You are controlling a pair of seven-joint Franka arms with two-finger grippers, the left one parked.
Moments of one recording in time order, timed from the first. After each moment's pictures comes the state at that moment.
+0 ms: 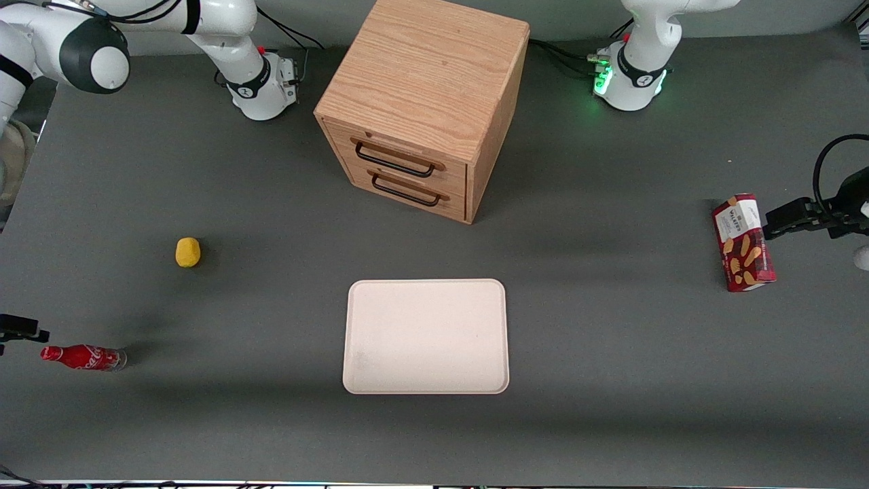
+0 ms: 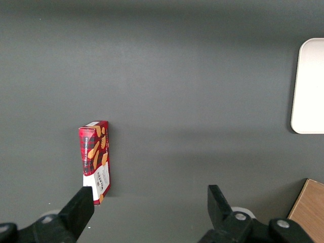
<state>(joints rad) -0.35 0.86 -0.11 -0.92 0.21 1.79 -0.69</state>
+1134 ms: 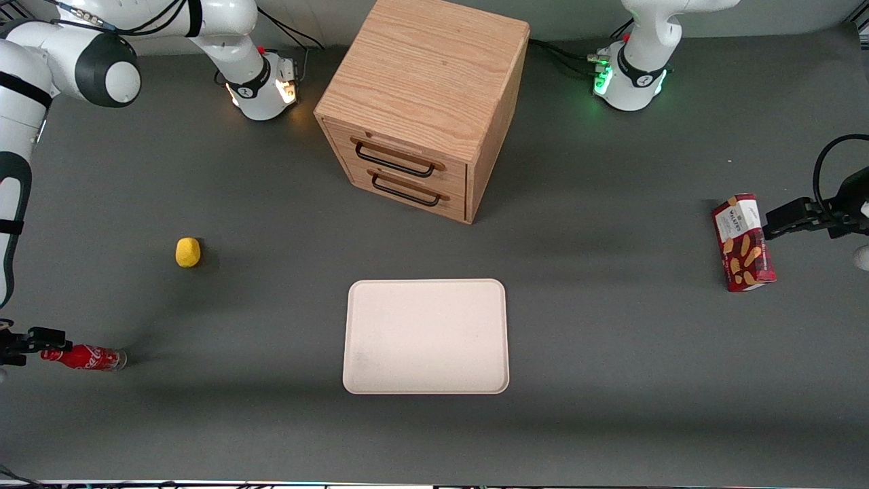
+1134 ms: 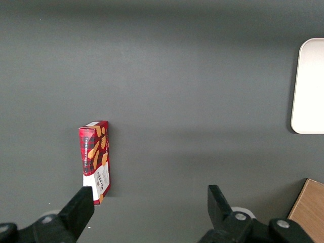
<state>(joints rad) -0.32 0.92 -0.11 -0.93 0.12 1.89 -0.69</state>
